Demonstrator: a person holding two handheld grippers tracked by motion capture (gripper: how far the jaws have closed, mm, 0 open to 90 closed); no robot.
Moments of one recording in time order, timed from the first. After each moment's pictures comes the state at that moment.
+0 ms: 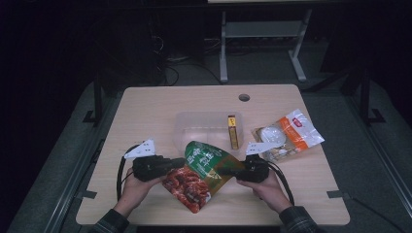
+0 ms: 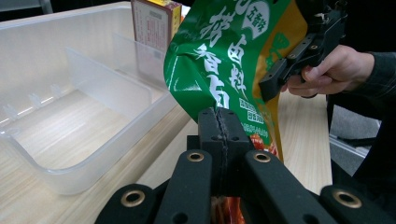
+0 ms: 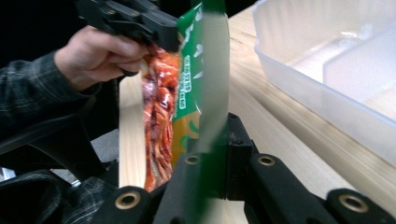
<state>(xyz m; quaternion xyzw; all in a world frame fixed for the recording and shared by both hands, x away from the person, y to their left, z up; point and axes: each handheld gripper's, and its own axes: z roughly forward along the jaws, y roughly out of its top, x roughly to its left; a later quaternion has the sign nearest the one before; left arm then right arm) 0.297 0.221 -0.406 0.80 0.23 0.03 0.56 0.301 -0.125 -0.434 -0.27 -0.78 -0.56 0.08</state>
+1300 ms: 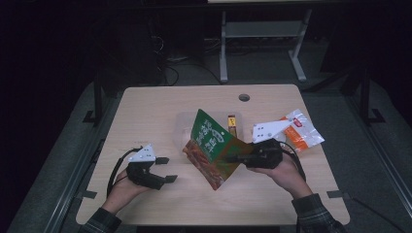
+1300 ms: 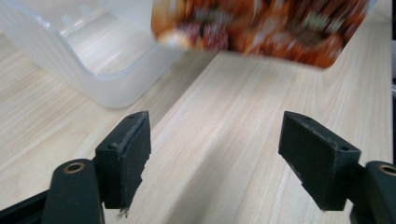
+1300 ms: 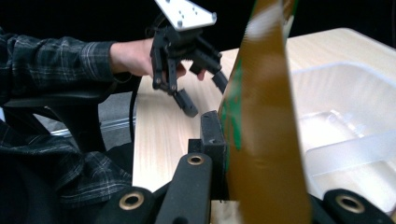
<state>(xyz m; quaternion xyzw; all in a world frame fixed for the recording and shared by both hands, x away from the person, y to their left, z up) 0.299 0.240 -0.426 0.87 0.24 0.06 0.43 0.297 -0.135 -0.331 -0.14 -0.83 -0.54 0.00</state>
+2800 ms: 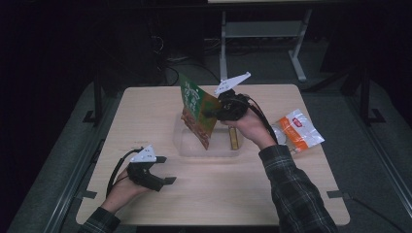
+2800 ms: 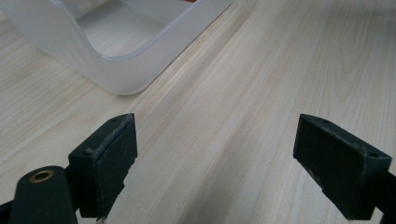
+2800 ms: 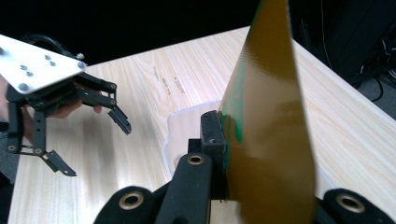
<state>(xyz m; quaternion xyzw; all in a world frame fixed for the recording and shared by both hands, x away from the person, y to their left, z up) 0.305 0.243 -0.436 0.87 0.24 0.07 0.42 0.410 -0.066 -0.303 -0.20 -0.86 -0.46 -0.08</state>
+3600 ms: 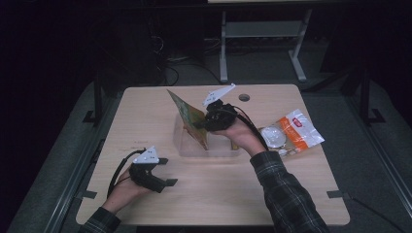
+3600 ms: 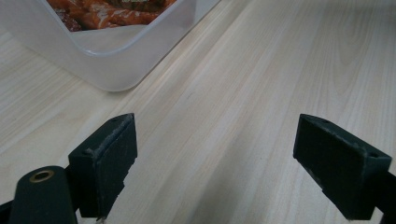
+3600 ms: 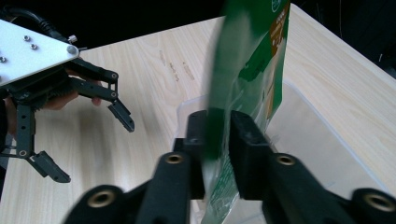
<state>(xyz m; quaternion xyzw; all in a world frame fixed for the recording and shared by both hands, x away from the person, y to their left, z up) 0.304 0.239 -0.439 0.88 0.23 0.07 0.41 0.405 -0.038 -0.332 -0.19 -0.88 -0.44 -0.06</state>
